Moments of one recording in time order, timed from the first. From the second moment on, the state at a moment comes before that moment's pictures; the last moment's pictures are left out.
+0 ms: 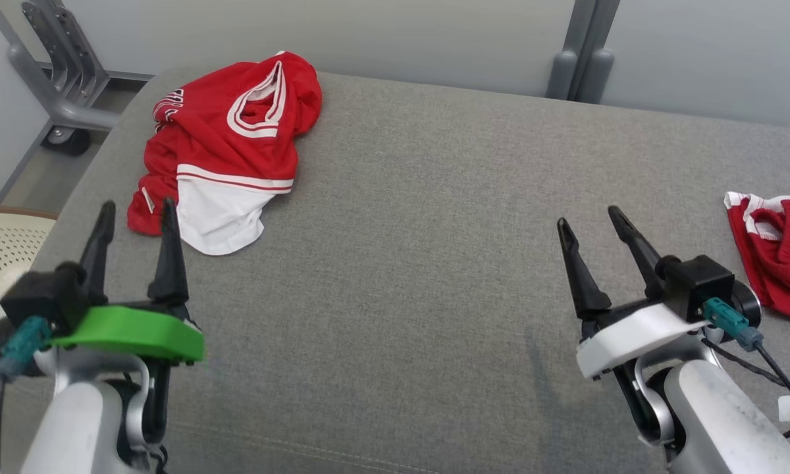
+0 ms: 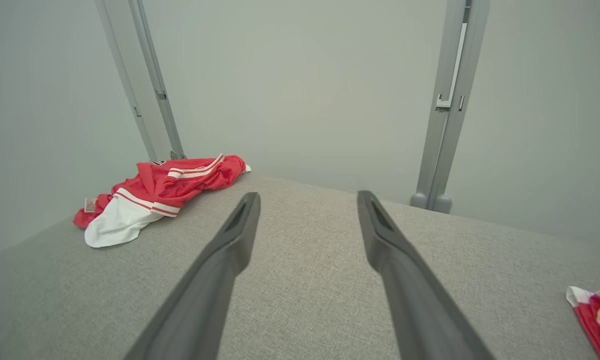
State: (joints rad) left arm -0.14 0.15 -0.15 -0.02 -0.41 0.11 -0.13; right arm -0.11 -0.21 0.39 0.05 0.29 -0.12 -0.18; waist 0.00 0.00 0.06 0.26
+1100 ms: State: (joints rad) left arm -0.74 0.36 0.13 0.22 -0.66 0.11 0.37; right arm -0.31 -0.29 0.34 -0.15 0.20 -0.12 -0.07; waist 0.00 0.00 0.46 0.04
